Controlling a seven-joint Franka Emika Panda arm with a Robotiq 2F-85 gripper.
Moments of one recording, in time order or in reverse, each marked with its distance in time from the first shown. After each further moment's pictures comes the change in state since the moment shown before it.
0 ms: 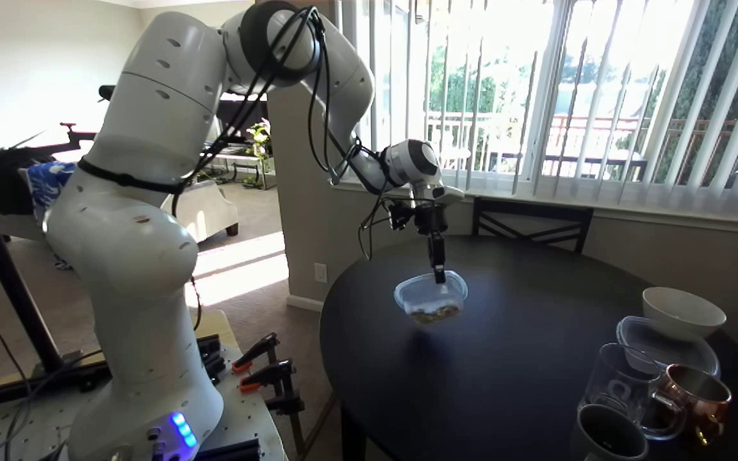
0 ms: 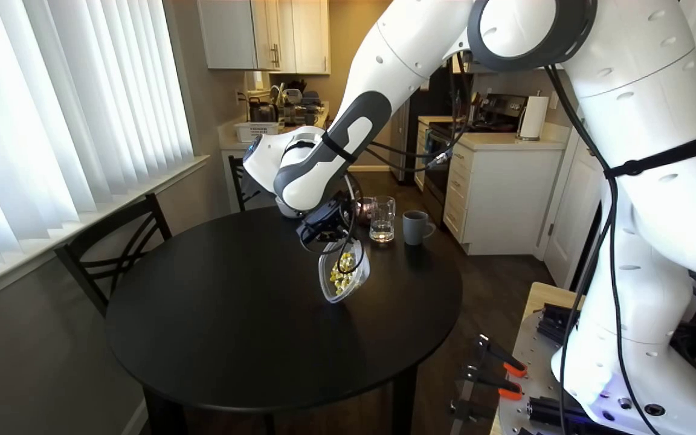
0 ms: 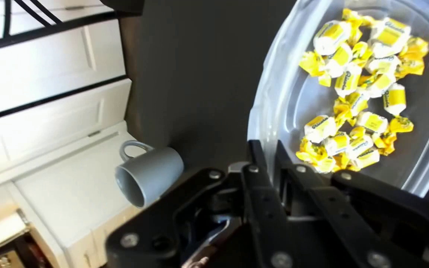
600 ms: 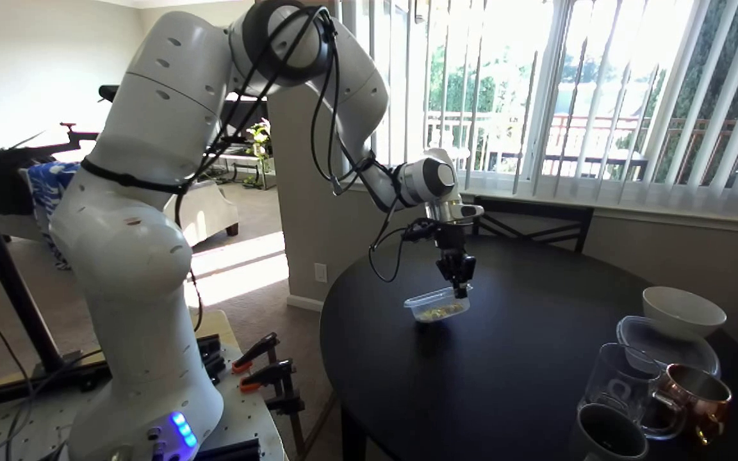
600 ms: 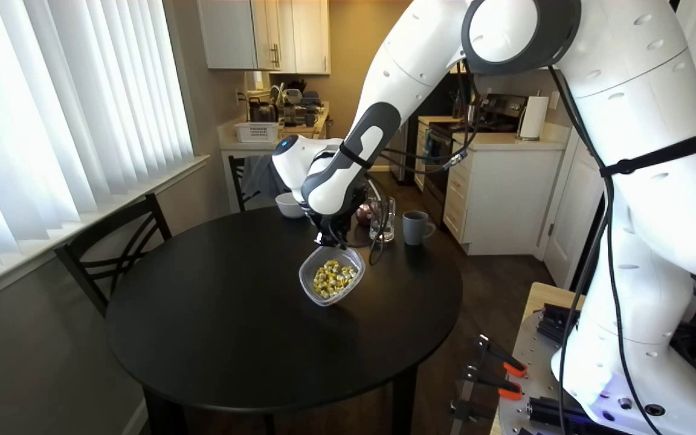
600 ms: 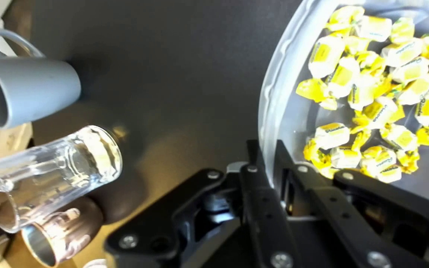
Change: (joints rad) arm -0.078 0.007 -0.036 -0.095 0.032 0.396 -0.503
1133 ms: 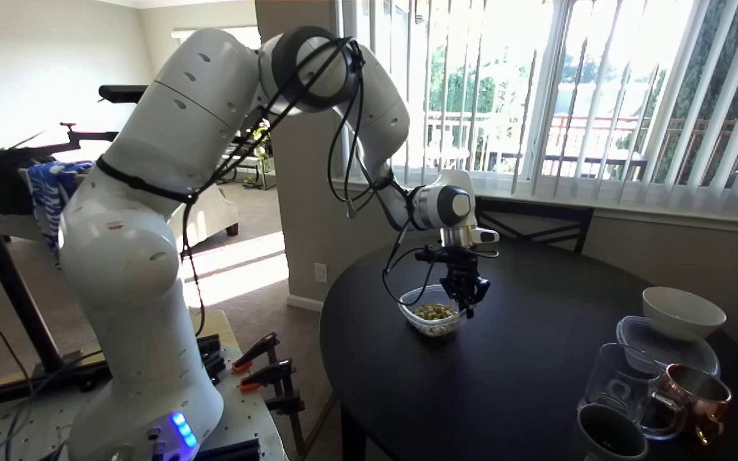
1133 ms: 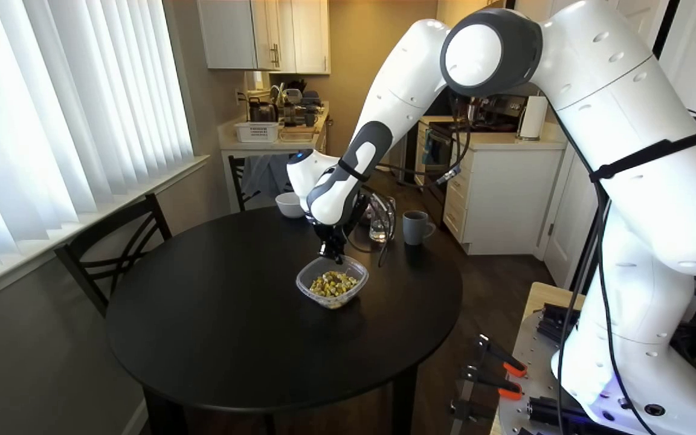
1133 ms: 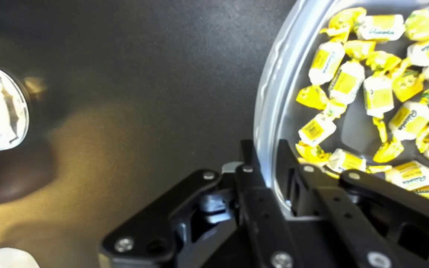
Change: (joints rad) arm -0.163 0.113 0.098 0.056 0.100 0.147 -0.405
